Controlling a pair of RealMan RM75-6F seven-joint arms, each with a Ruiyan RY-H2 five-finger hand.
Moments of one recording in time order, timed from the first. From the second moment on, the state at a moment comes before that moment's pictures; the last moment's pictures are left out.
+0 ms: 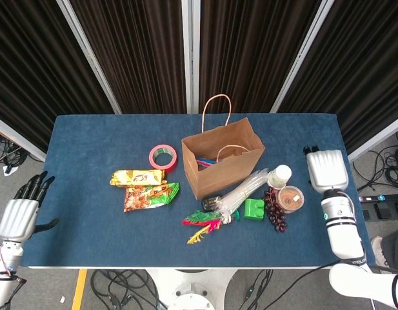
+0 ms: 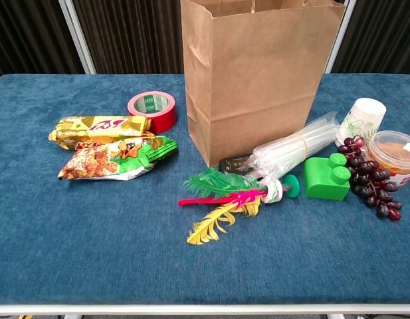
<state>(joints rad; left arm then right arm) -0.17 -1.25 -0.04 -1.39 1.51 1.44 -0.05 0.71 -1.07 0.16 -1.94 -0.69 1.27 -0.92</state>
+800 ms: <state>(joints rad) -0.17 -1.26 -0.04 -1.37 1.51 1.43 -0.06 0.68 -1.22 0.05 -1.74 -0.59 1.02 -0.74</state>
